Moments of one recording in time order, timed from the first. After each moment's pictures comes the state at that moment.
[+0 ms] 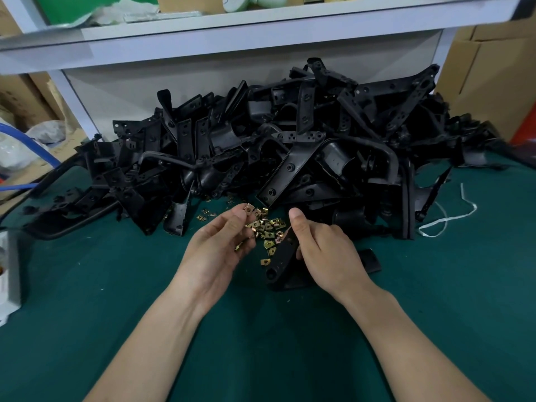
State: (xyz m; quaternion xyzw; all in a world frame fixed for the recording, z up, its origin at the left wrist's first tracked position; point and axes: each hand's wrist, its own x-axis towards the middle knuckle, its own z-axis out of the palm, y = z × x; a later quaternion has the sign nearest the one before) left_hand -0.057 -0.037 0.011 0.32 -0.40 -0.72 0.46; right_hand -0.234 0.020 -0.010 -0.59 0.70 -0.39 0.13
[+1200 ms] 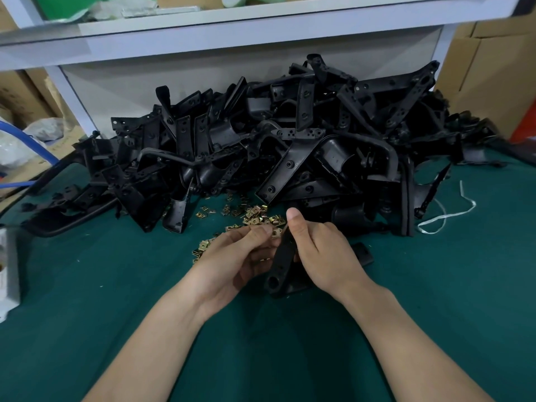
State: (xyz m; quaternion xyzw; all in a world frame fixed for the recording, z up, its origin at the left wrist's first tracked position) left_hand -0.065 -0.020 0.020 0.34 -0.44 -0.77 0.31; right_hand -0.230 0.021 -0.012 -0.63 0.65 -0.41 0.13
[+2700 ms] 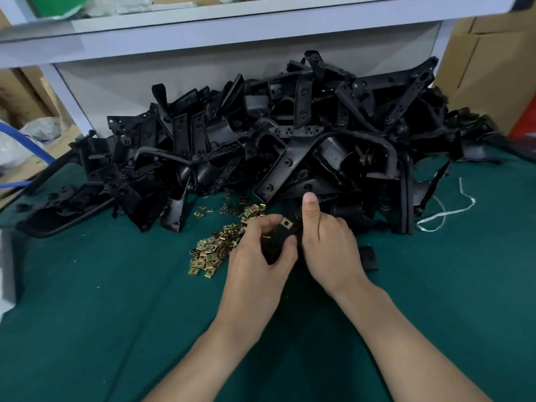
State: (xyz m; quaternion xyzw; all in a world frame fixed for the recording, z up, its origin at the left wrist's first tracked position) left_hand -0.093 0.015 -0.003 0.44 -0.71 -0.36 0.42; right_hand -0.227 0.017 -0.008 -0.54 0.70 -0.45 0.08
